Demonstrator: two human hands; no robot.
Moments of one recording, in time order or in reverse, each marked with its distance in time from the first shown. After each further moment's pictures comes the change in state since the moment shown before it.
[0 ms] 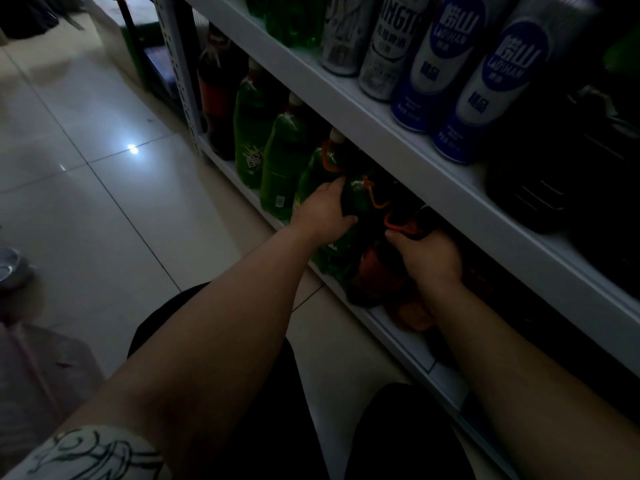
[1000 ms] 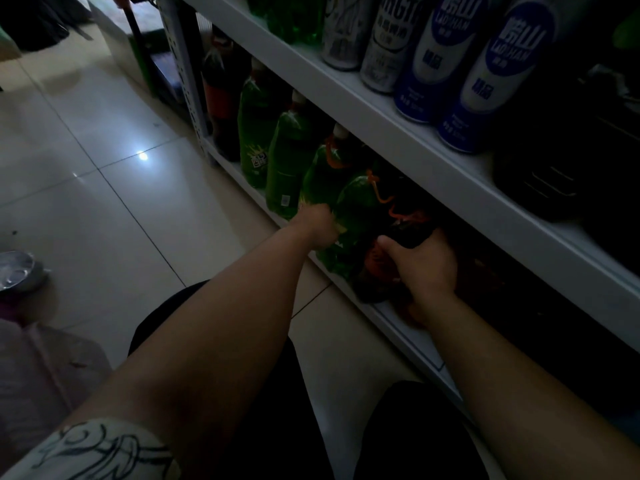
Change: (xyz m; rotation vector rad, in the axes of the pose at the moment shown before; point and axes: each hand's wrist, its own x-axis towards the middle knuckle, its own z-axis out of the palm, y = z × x) left_hand -0.009 -0.018 0.002 0.245 -0.218 -0.158; right_hand -0.012 0.016 0.021 0.015 0.095 -0.097
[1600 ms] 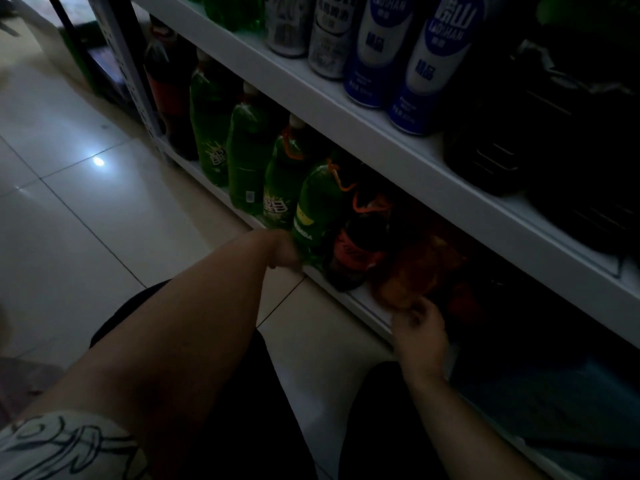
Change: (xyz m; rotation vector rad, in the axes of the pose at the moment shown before) left_hand -0.009 -0.010 0.019 0.174 -0.497 -0.054; right_hand -0.085 0.111 -0.002 0.271 0.124 0.189
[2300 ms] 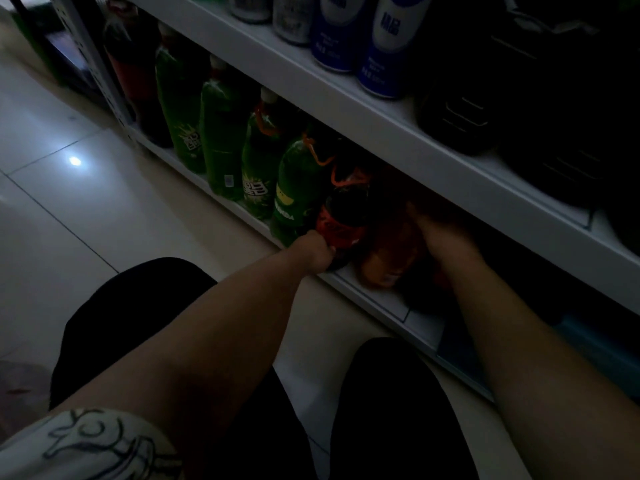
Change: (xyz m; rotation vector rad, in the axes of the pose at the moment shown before) left_hand 0.013 0.073 0.067 -0.214 0.193 0.137; right_hand 0.107 -0.069 -0.039 -0.049 -0.364 0.046
